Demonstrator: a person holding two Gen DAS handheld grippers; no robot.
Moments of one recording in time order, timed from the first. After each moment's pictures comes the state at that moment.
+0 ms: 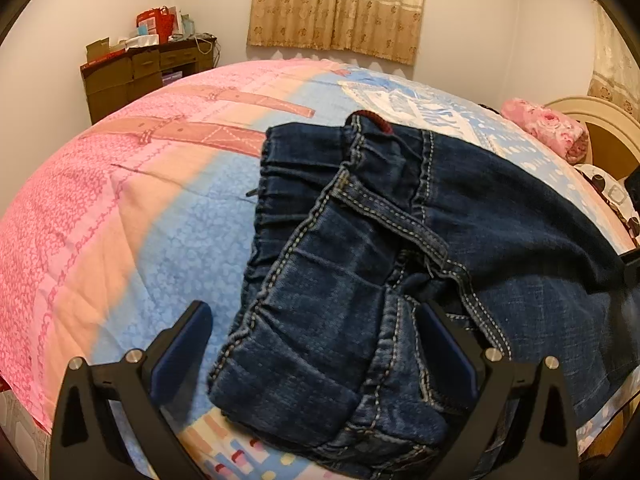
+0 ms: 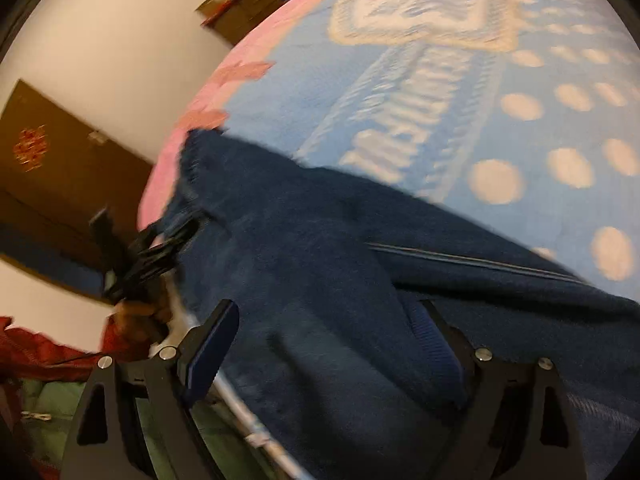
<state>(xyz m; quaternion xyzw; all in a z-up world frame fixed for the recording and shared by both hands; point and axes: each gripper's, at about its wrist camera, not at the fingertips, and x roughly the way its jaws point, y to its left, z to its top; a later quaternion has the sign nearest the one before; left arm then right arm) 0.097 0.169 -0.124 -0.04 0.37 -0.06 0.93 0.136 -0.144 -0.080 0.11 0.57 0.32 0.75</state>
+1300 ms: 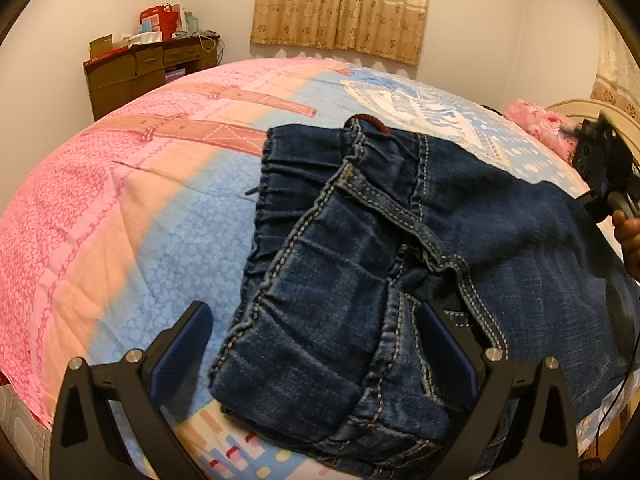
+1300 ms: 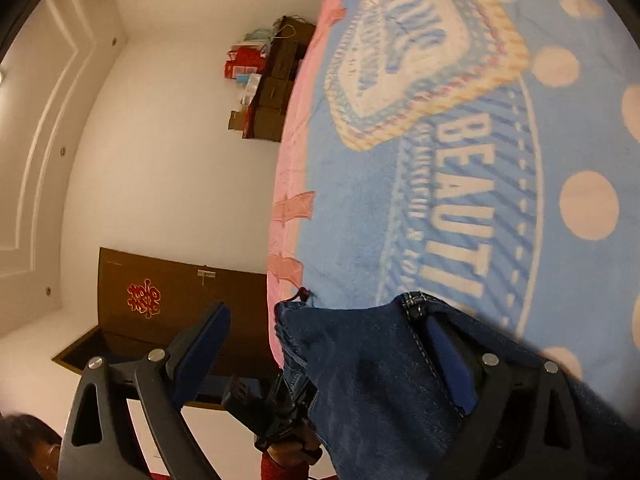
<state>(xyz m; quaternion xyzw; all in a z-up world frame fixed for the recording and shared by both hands) 0.098 0.169 -0.122 -0.04 0.38 -0.06 0.92 0.256 -0.197 -0.097 0.40 0.50 0.34 0.69</state>
